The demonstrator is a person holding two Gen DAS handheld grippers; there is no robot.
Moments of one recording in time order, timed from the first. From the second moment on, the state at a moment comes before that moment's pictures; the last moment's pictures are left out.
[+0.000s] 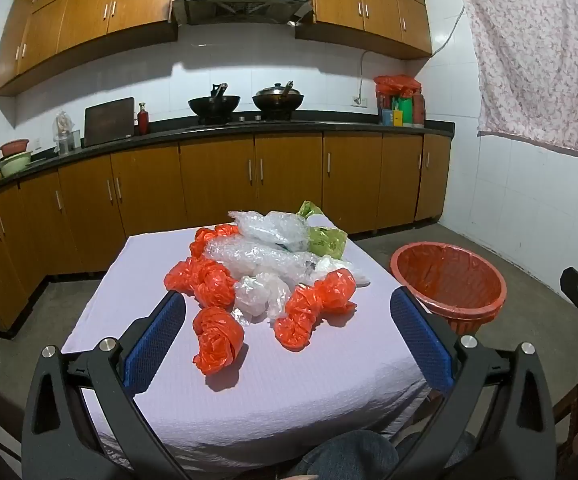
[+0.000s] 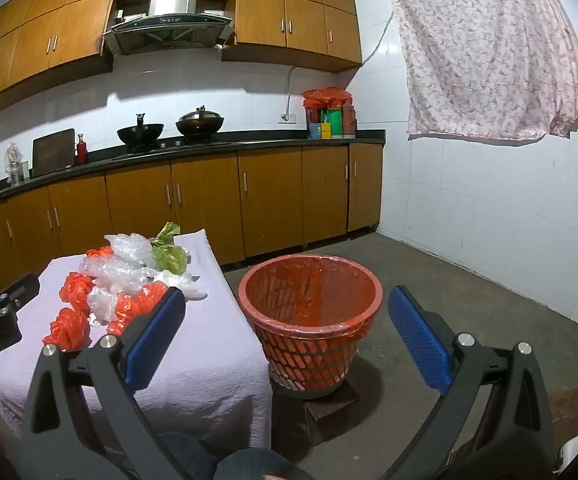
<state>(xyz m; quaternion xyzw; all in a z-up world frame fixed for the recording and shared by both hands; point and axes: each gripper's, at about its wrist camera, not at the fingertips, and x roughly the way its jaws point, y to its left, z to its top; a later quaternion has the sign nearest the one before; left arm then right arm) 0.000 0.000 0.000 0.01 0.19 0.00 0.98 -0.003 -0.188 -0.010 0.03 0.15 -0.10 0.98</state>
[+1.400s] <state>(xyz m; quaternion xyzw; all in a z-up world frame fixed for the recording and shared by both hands) 0.000 -0.001 -0.005 0.01 0.20 0.00 0.98 0.000 -0.184 -0.012 0.03 0.15 -0.10 0.98</state>
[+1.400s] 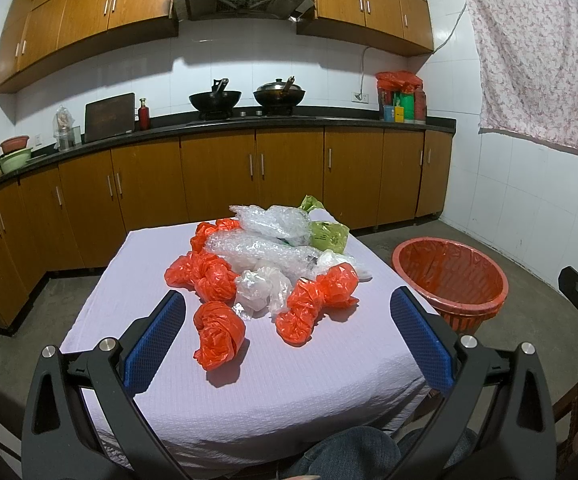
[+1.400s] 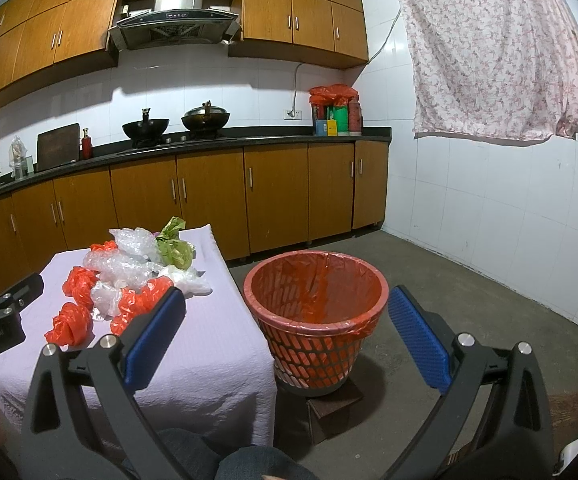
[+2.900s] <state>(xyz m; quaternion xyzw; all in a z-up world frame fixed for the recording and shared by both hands) 0.001 -0.001 -0.004 0.01 0.20 0.00 0.98 0.001 -0.182 -0.015 0.03 0.16 -0.10 0.98</state>
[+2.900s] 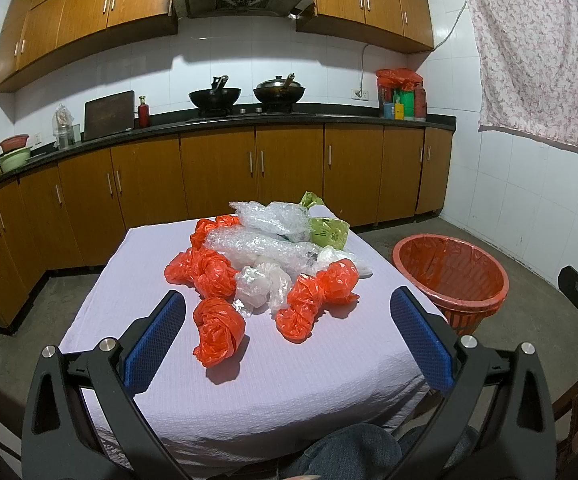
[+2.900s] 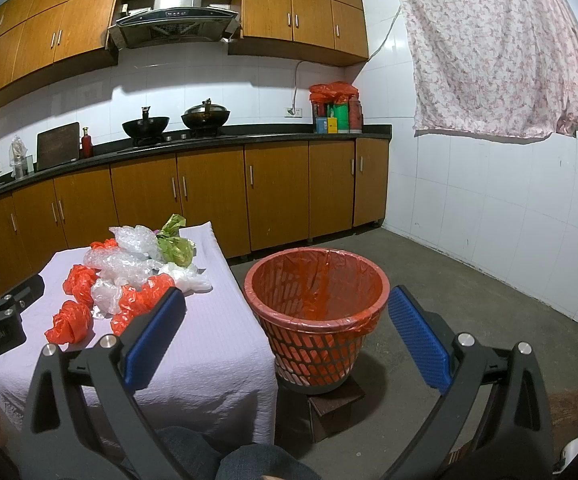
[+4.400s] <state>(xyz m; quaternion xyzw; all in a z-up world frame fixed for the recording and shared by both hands) 0.116 0.102 -0.110 -0.07 0.36 0.06 0.93 0.108 -0.134 -0.062 0.06 0.25 -0.01 0.97</state>
